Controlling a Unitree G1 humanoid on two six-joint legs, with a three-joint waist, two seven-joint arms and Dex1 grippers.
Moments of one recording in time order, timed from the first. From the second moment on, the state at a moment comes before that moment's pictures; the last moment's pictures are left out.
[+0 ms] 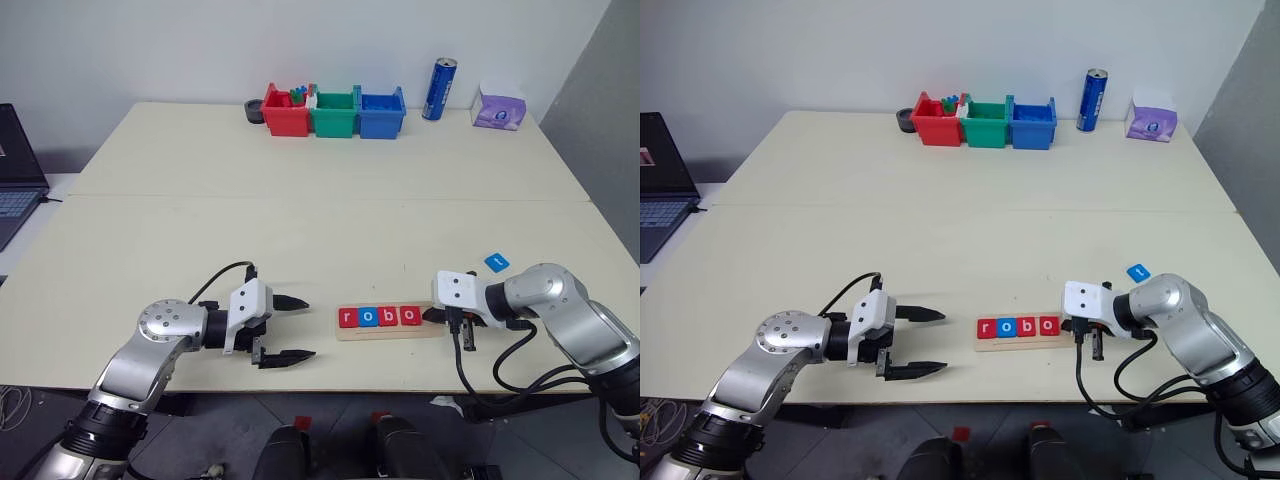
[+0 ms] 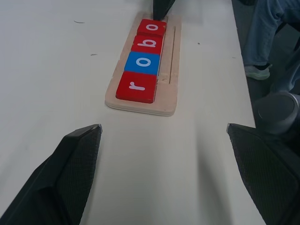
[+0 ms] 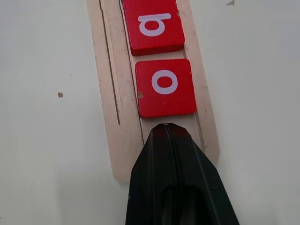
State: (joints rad) left arm -0.17 0.72 -0.12 -0.14 -0.34 0.21 -1.21; right arm -0.42 -0.87 0.36 -0.23 0.00 0.49 1.17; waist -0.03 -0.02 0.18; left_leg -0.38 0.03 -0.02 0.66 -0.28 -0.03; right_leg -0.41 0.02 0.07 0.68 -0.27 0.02
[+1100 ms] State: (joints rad) left arm -0.16 0.71 -0.12 -0.12 -0.33 0.20 -1.21; right arm -0.50 -0.80 0.33 -0.03 -0.02 0.46 1.10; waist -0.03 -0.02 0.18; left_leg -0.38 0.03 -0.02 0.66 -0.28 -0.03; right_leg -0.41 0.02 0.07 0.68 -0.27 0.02
